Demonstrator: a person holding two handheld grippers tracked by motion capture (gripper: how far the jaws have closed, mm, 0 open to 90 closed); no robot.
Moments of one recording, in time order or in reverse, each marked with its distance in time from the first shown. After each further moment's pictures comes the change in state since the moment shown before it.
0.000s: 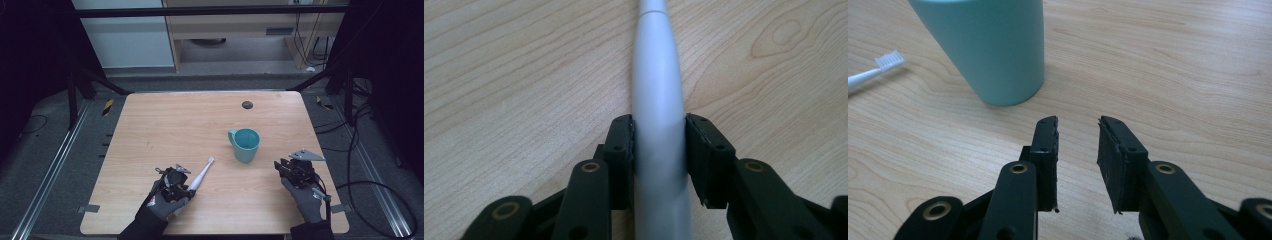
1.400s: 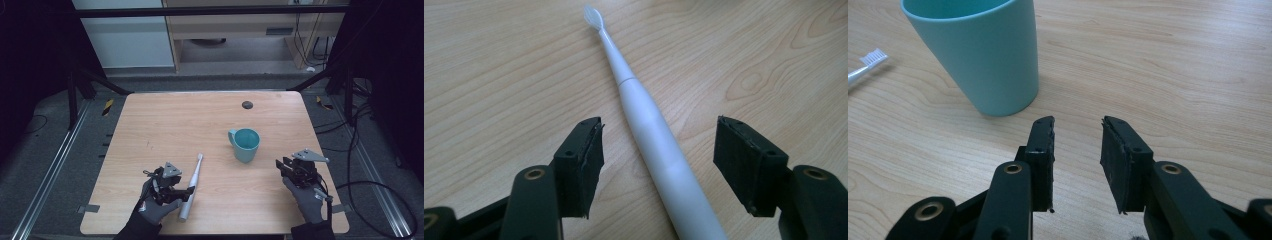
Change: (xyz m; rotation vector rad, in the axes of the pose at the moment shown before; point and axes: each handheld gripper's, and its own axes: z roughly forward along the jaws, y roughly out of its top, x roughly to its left) left arm -0.002 -0.011 -0.032 -0.216 0.031 0.059; right arm -0.003 0.000 -0.005 -0.041 -0.017 0.007
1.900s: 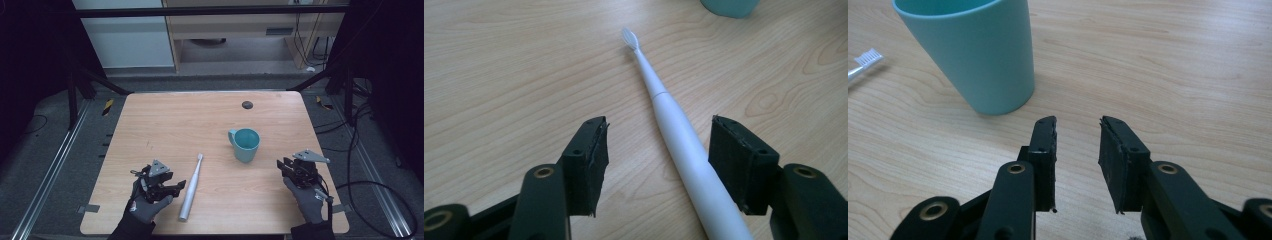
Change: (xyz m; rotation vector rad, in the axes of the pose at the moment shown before) left arm 0.017 -0.006 -0.017 -0.098 0.024 -0.046; right arm -0.002 -0.002 0.000 -0.003 -0.006 0.014
